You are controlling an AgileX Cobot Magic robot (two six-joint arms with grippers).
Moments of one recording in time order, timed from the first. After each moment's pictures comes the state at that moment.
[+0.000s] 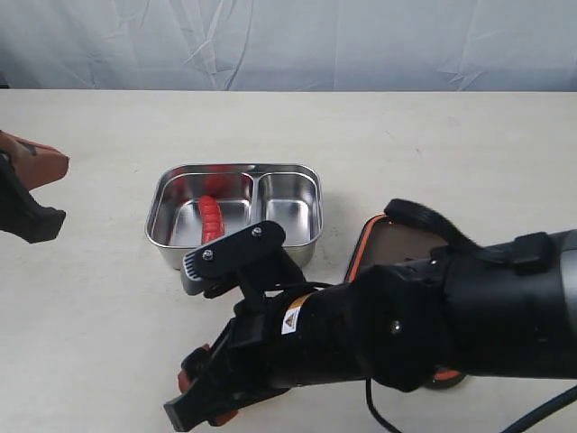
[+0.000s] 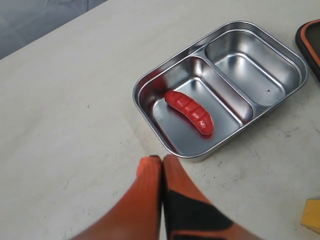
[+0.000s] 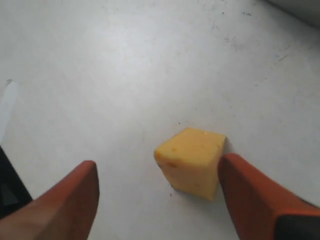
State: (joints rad) left arm -0.41 0.94 -0.71 -0.06 0.54 0.25; right arm 1.23 1.63 -0.74 0.74 0.11 -0.36
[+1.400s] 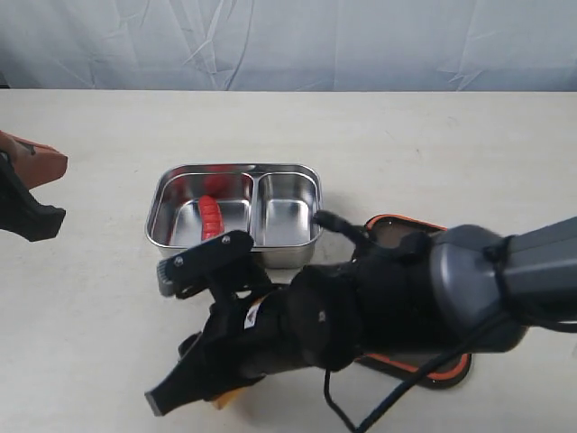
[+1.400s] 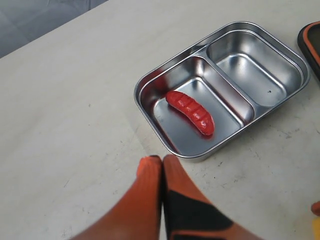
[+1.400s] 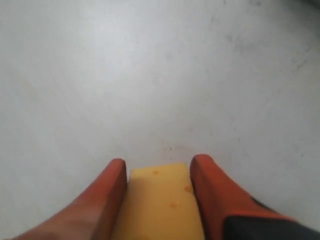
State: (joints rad) left arm -0.41 0.94 -0.71 -0.05 0.54 0.23; right arm 1.22 1.80 -0.85 0.73 0.09 -0.36
